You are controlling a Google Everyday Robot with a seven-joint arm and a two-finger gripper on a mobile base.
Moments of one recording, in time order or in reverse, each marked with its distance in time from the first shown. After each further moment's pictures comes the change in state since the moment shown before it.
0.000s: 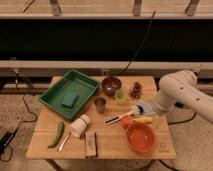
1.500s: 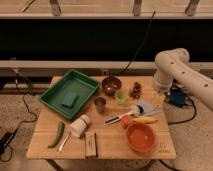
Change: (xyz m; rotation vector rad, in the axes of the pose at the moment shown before) arm 0.045 -0.120 -0.013 -0.052 0.153 0.146
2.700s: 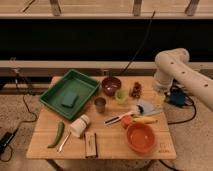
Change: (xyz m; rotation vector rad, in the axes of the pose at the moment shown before) arm 0.000 0.000 0.000 0.000 0.000 0.000
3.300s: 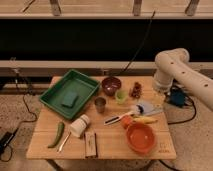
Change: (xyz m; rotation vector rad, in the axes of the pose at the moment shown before) arm 0.000 0.000 0.000 0.000 0.000 0.000
